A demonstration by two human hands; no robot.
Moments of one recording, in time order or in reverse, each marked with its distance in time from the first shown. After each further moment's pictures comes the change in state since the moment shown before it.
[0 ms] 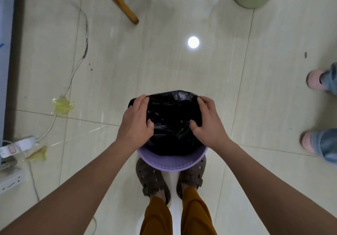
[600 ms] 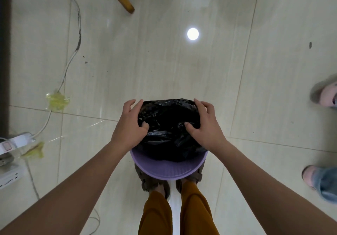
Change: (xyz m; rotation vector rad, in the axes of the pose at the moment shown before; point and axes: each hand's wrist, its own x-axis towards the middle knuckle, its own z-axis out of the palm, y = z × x) left_hand -0.008 -0.028 0.027 -0.187 -0.058 -0.207; right_hand -0.010 0.025 0.027 0.059 -0.049 0.139
